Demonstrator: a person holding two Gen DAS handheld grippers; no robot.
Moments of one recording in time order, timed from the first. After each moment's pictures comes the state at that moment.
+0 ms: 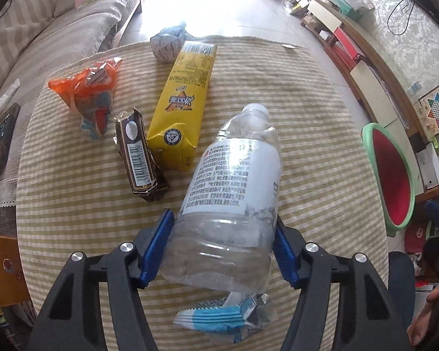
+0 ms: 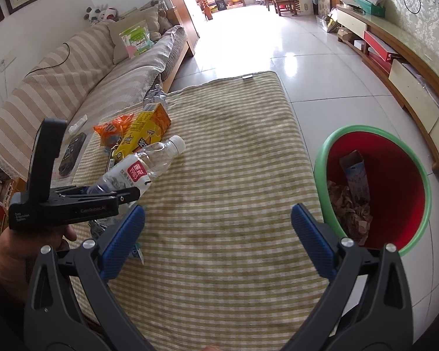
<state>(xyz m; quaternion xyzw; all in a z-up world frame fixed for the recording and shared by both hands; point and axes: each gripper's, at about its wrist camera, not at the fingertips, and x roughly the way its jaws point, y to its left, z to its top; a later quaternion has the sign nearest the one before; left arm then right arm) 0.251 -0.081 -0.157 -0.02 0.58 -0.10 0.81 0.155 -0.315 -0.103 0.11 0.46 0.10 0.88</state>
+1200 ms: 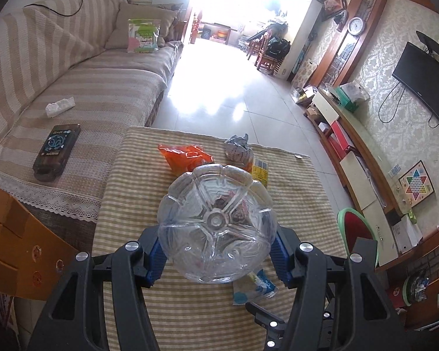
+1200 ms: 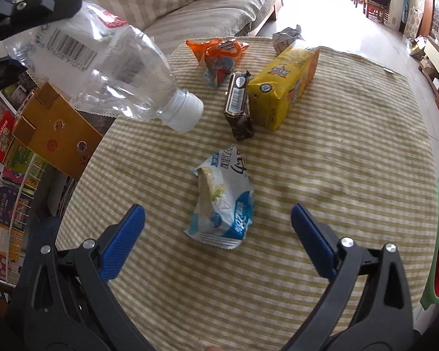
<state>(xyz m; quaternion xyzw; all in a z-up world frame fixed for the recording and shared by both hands) 0.182 0.071 -0.035 -0.12 0.41 -0.06 0.90 0.171 -0.124 -0.152 -0.02 0.51 0.25 0.82</state>
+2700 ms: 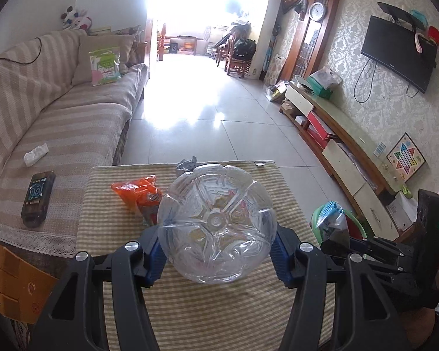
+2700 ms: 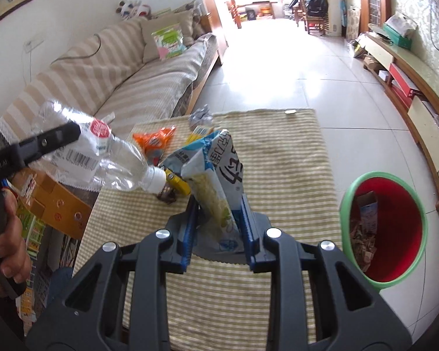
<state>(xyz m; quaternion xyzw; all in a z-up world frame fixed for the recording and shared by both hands) 0.190 -0.030 0.017 -0.05 0.38 -0.12 0.91 0.166 -0.267 -0.034 0.08 0.43 0.15 0.89</state>
